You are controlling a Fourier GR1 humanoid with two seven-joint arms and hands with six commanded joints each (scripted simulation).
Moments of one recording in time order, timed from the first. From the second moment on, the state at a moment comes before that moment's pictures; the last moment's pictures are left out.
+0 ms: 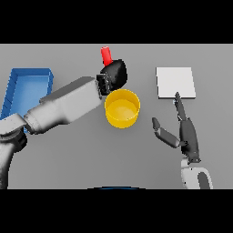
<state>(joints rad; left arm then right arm) -1.27 0.27 -1.21 -0.76 -1.16 -0.26 -0.10 0.11 -0.02 0.14 -1.71 0.28 -0.09 -0.10</state>
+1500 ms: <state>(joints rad) -1.60 0.56 -0.60 -0.14 -0.38 -0.05 0.04 0.06 -0.01 0.14 -1.67 0.24 -0.06 -0.14</state>
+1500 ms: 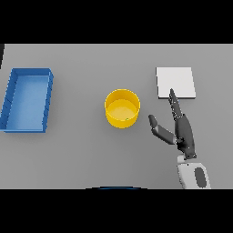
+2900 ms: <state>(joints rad) -0.61 0.82 -0.53 -1.05 0.39 0.43 0.60 0.04 -0.05 0.14 -1.65 0.24 -0.03 -0.15</state>
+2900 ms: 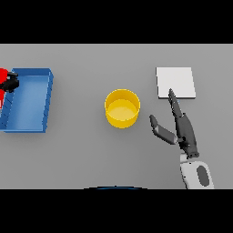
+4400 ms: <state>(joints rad) -0.58 0.85 -0.58 -1.09 0.37 0.27 0.37 -0.32 -0.37 0.46 -1.57 0.72 0.24 -0.11</state>
